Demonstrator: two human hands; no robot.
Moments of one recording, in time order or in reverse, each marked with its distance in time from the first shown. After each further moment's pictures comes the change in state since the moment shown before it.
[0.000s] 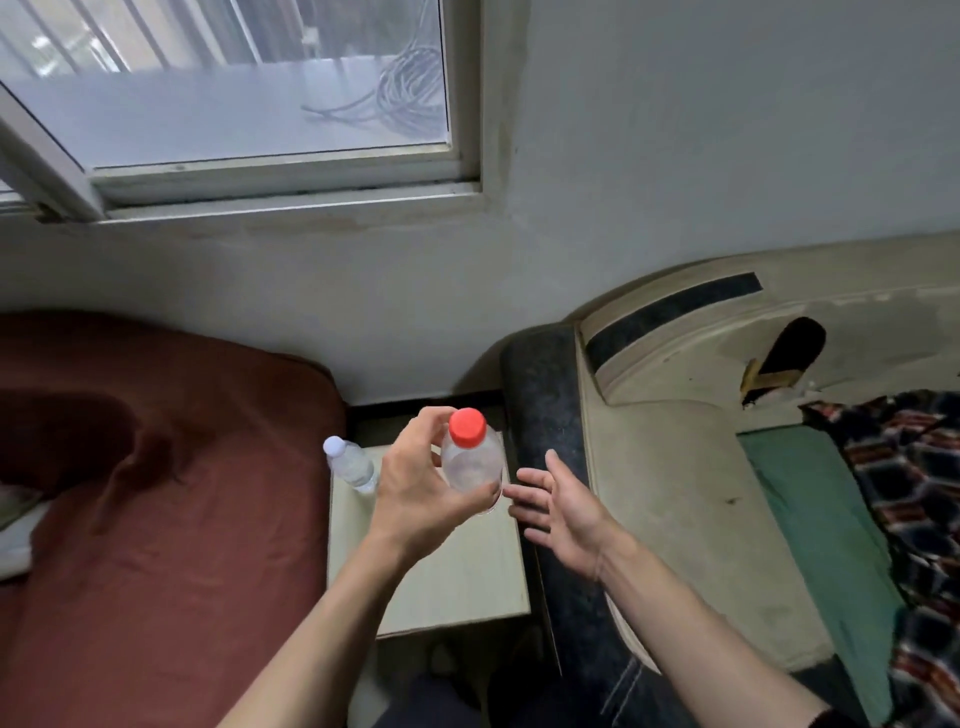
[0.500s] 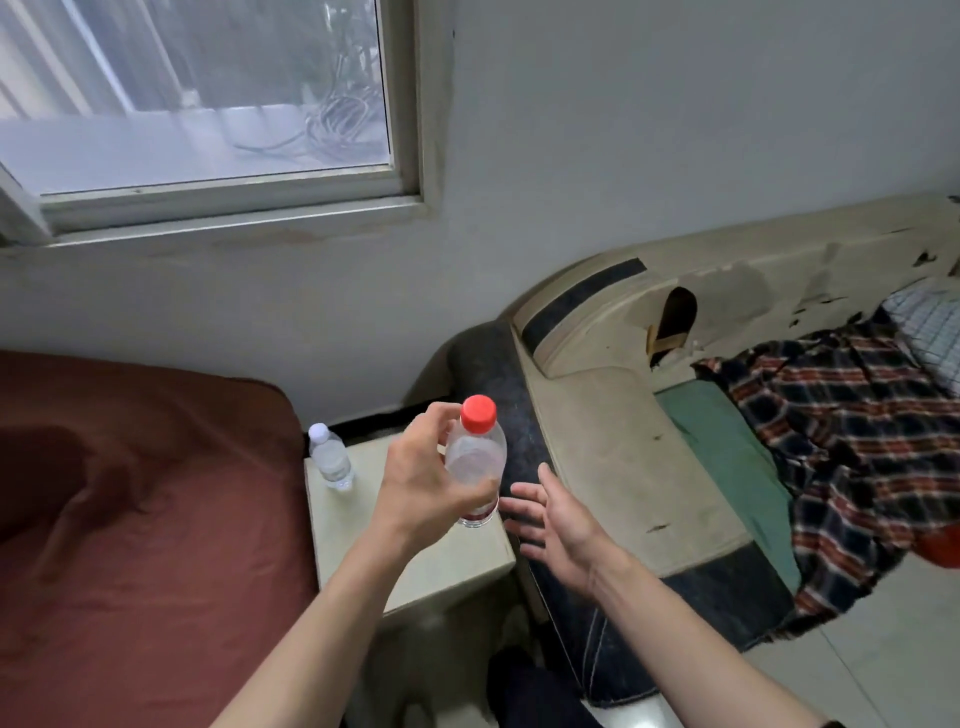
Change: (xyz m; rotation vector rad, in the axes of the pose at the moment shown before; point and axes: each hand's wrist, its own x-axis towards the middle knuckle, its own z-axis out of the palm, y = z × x) left_hand -0.101 0.006 -0.047 -0.069 -0.151 0.163; right_hand -0.096 0.120 0.048 0.083 0.186 -0.138
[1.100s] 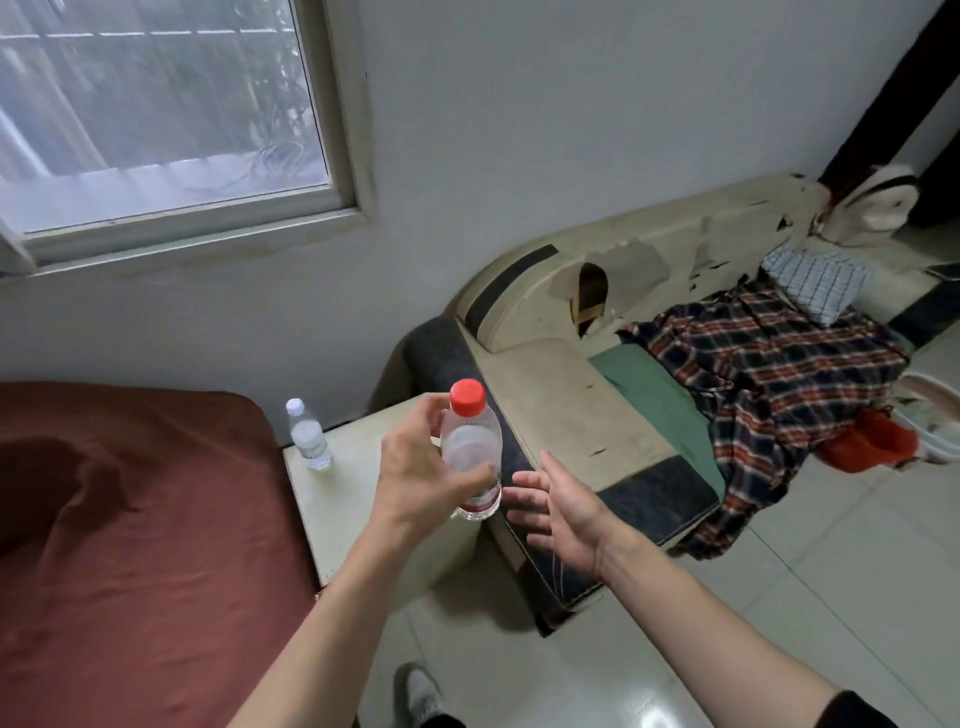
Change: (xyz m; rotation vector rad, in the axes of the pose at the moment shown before) left_hand -0.163 0.077 -0.005 -0.051 -0.038 0.112; right_hand -0.166 0.109 -0.020 0.064 0.078 -0.086
